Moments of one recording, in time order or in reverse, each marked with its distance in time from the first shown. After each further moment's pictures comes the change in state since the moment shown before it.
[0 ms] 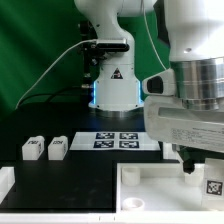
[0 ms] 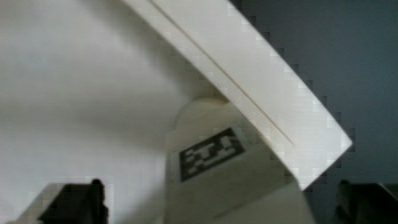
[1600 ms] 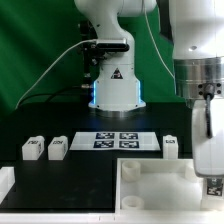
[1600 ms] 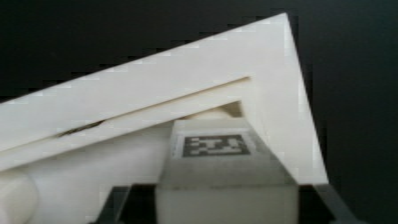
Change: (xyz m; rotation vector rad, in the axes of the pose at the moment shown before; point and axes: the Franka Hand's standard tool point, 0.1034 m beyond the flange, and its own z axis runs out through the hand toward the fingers) arm 0.006 -0.004 -0.002 0.003 -0.024 1.342
